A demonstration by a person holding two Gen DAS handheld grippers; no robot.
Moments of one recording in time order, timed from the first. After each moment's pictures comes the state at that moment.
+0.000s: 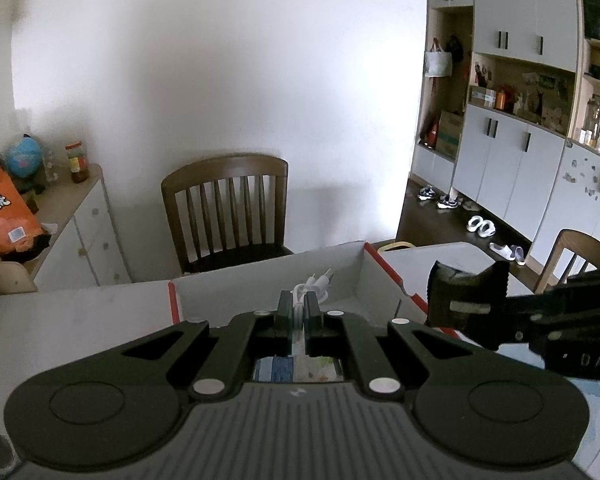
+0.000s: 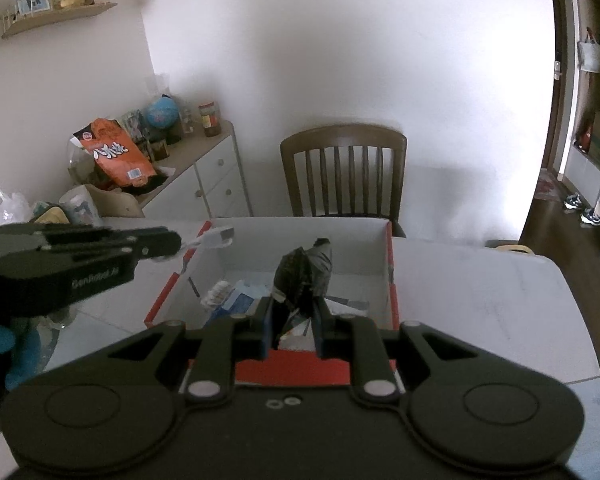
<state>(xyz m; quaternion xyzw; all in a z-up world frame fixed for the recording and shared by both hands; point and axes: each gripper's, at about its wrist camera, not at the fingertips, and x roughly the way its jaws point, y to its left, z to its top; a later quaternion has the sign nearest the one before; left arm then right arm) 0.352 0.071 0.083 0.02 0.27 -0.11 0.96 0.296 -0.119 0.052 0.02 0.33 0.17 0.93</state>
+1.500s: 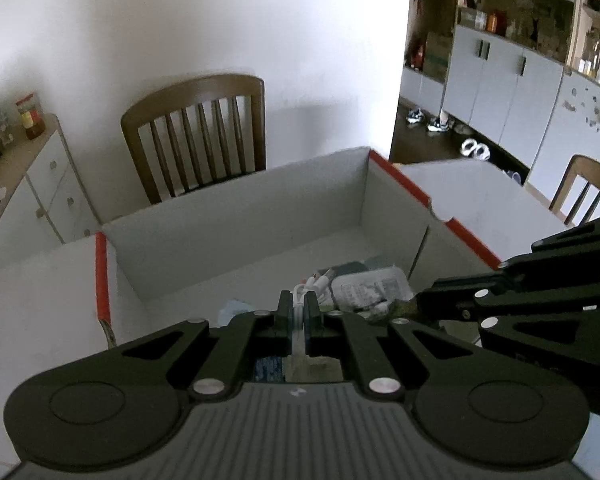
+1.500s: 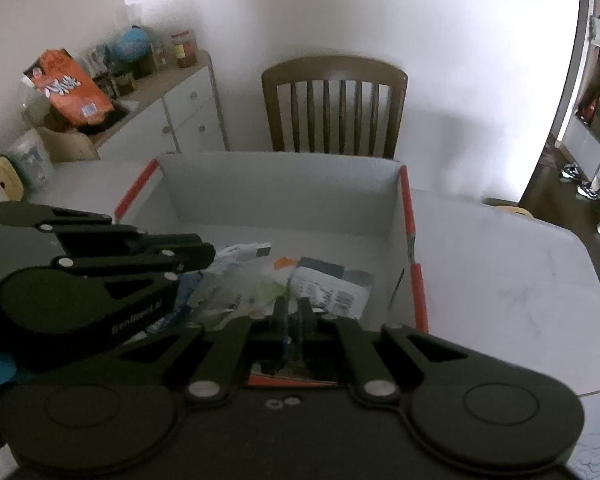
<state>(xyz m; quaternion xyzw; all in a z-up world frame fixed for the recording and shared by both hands) 0.431 0.044 -0.006 0.06 0.38 -0.13 0.91 0.379 -0.087 -0.015 -0.02 0.42 0.14 0.90</state>
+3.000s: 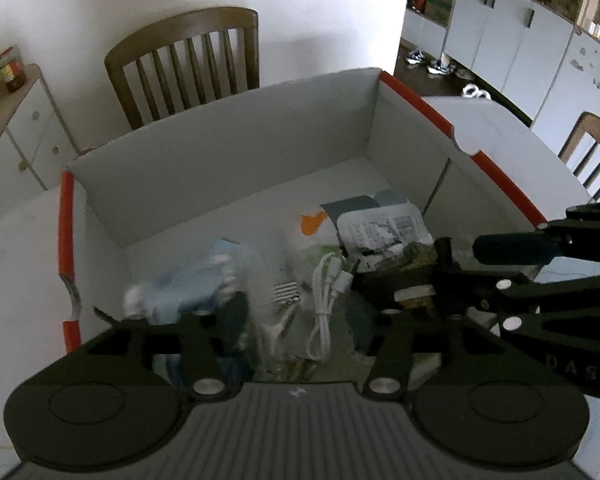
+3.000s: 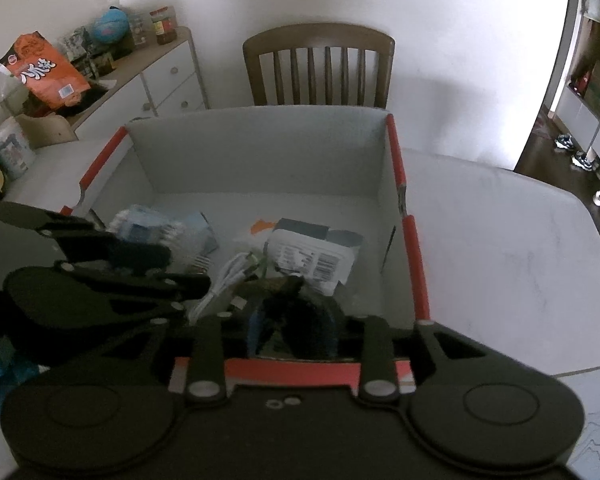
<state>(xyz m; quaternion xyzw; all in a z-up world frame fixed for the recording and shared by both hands) 0.455 0.044 -0.039 0.07 0.46 -0.14 0.87 0.386 -0.099 -0.044 -0.01 0.45 0.13 0.88</state>
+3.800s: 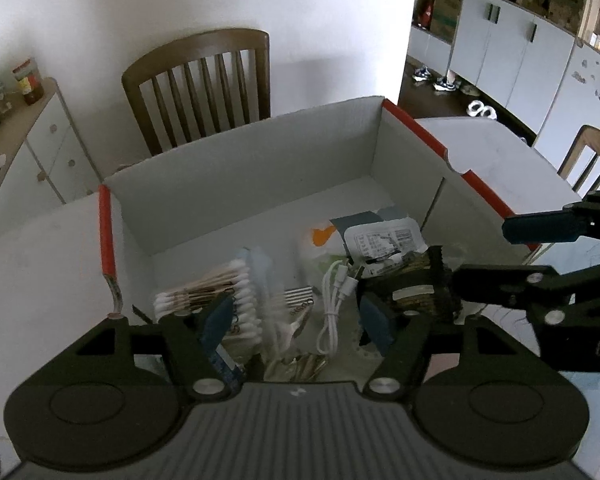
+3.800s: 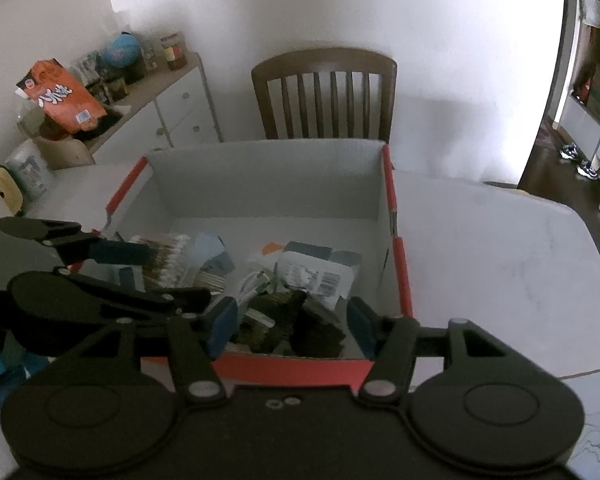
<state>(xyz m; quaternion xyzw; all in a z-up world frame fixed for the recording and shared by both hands) 0.434 0.053 -0.015 0.07 0.44 -0.13 0.89 0.370 -0.109 -0.016 0.01 0.42 0.14 0.90</state>
